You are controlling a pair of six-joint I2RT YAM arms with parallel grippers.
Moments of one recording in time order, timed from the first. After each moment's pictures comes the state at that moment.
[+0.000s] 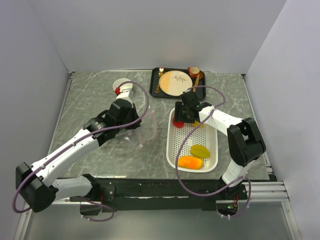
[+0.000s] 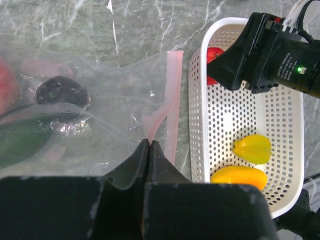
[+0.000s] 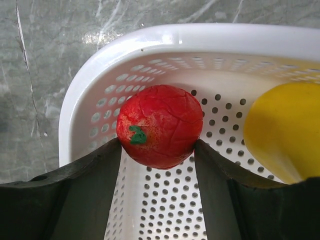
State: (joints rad) left arm -0.71 1.16 1.05 -0.50 -0.21 -0.66; right arm 0.46 1.71 1.13 -0.37 0.06 0.49
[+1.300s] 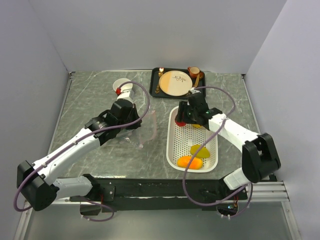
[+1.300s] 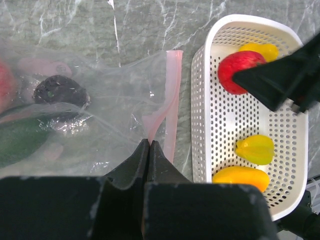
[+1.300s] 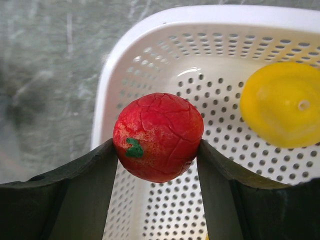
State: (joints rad) left arm -0.71 1.17 1.05 -0.50 -0.21 -0.67; right arm 0.46 1.49 1.00 -0.33 0.03 0.49
